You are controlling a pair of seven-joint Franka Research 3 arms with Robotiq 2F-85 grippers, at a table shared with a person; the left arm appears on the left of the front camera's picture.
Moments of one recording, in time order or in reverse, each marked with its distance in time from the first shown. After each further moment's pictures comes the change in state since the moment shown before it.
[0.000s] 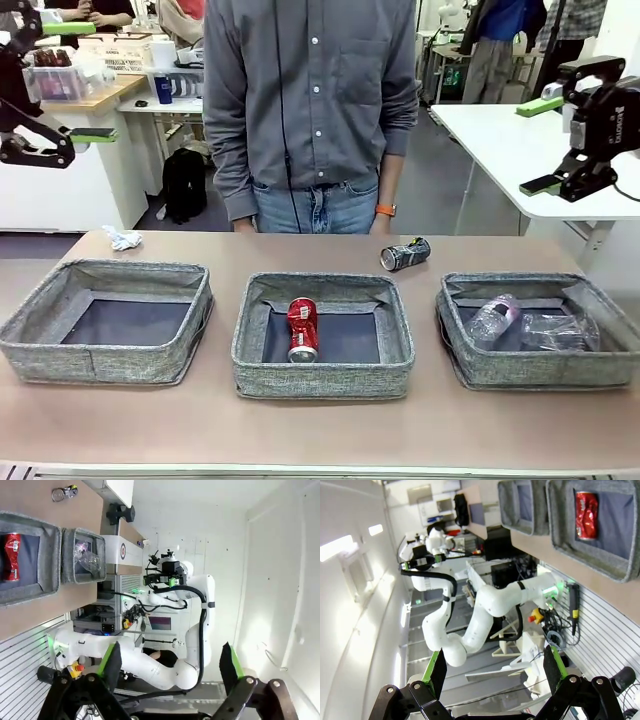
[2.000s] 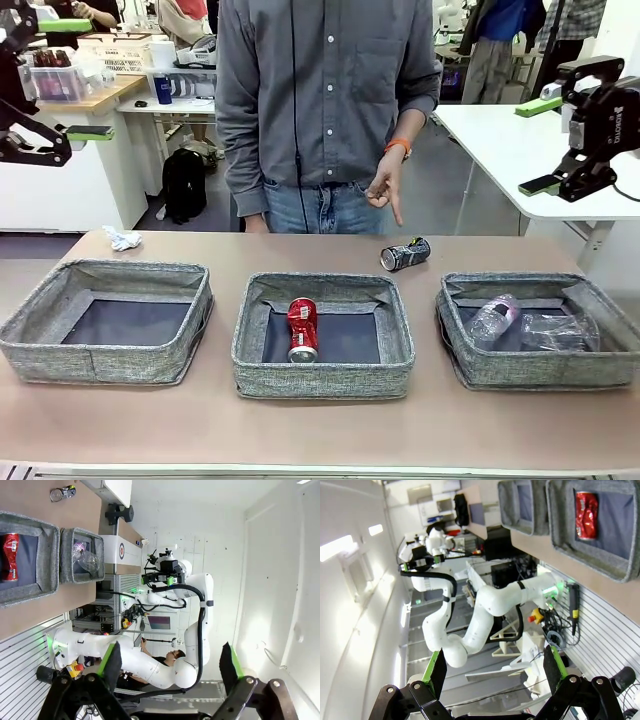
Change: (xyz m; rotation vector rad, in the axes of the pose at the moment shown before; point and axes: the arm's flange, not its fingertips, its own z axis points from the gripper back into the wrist) left arm -0.002 -0.002 0.002 -0.009 0.005 -0.003; right arm 0.000 0.000 0.000 0.000 0.000 0.000
